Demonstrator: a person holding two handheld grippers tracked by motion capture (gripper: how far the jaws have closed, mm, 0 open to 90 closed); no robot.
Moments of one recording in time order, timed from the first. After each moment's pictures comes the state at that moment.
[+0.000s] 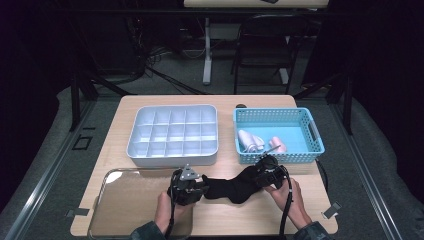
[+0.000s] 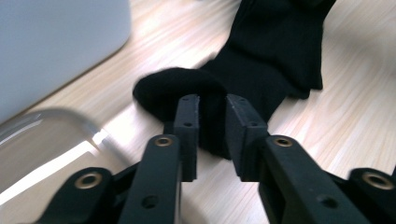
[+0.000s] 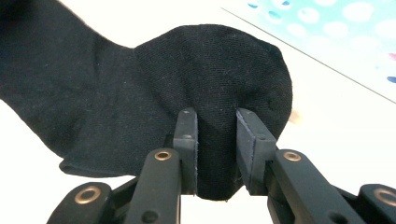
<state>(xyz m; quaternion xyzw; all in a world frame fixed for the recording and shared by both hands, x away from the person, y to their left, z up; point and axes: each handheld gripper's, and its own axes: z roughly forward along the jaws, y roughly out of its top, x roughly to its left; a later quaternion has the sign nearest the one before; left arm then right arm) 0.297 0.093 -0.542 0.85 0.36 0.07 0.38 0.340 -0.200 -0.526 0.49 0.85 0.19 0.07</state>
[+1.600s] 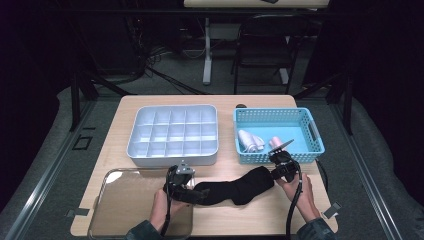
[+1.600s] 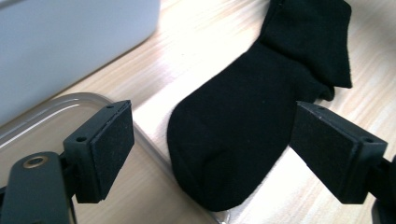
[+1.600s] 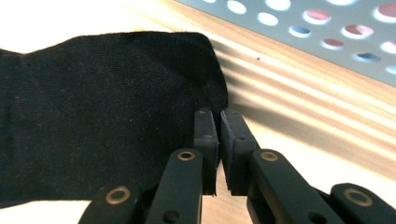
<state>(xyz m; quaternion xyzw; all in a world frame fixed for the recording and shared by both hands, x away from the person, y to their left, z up) 0.303 0.096 -0.536 0.85 0.38 0.06 0.36 0.367 -0.244 -0.541 0.57 0.81 0.14 0.05</state>
